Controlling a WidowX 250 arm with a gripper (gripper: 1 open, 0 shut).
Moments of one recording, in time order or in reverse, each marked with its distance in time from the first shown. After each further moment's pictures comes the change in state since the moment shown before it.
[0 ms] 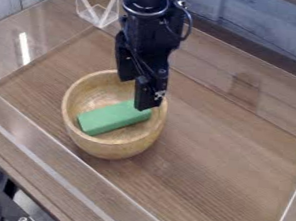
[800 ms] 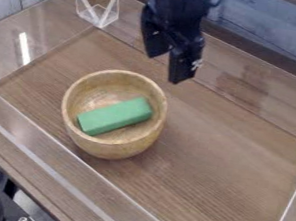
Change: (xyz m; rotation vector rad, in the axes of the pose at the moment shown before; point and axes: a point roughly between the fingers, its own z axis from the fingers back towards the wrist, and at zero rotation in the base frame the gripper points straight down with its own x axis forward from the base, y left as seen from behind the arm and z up) arm 0.039 0.003 0.027 0.005 -0.103 0.096
